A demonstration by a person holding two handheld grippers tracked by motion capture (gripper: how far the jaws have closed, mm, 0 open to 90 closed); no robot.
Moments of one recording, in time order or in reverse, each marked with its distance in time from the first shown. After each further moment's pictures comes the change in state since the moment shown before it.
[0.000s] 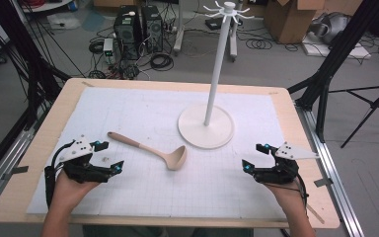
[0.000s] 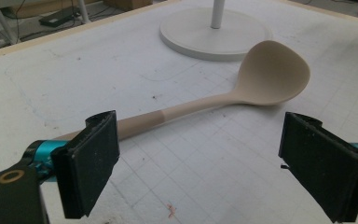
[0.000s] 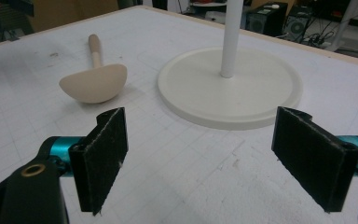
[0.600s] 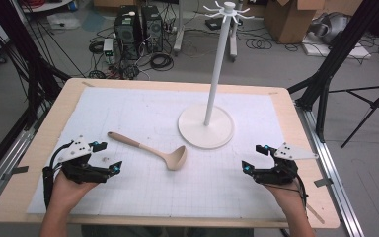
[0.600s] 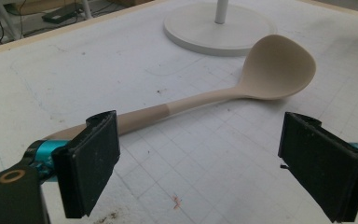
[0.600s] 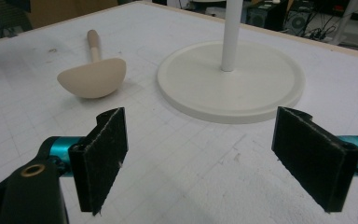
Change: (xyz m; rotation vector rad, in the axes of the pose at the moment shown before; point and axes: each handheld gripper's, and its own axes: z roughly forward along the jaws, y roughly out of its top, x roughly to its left) left arm 0.002 -0.003 -0.003 0.017 0.012 0.003; right arm -0.001 -0.003 0.001 0.014 -0.001 0.008
